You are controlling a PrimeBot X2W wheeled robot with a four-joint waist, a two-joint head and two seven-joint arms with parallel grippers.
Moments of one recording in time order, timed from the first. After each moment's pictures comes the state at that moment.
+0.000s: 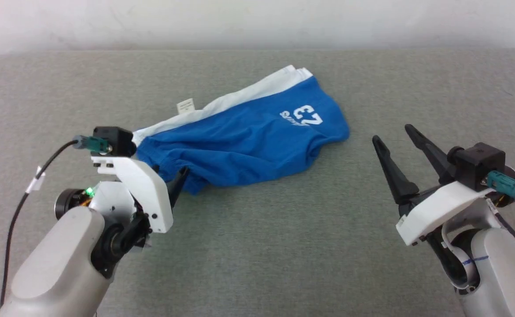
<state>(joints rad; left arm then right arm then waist) -0.48 0.51 -0.53 0.12 -0.86 0.19 0.47 -0.28 -0.23 0.20 0.07 0.32 0.13 0.04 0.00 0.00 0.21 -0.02</state>
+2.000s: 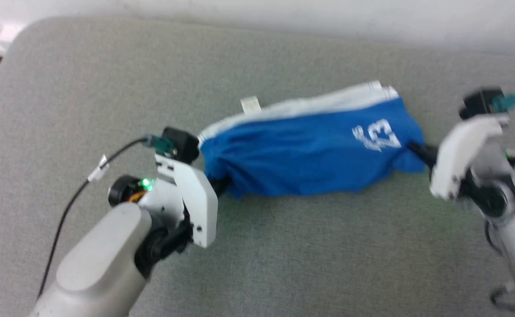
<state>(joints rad) -0.57 0.44 -0.69 0.17 -0.83 0.06 0.50 -0.64 -0.37 0.31 0.58 0.75 0.13 0.52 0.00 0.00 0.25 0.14</state>
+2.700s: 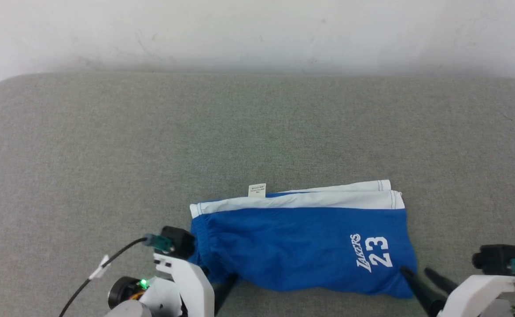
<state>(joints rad) -0.21 0.51 -0.73 0.00 -0.86 0.18 0.46 0.17 -0.13 -0.07 -0.07 0.57 0.13 0.56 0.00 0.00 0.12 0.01</state>
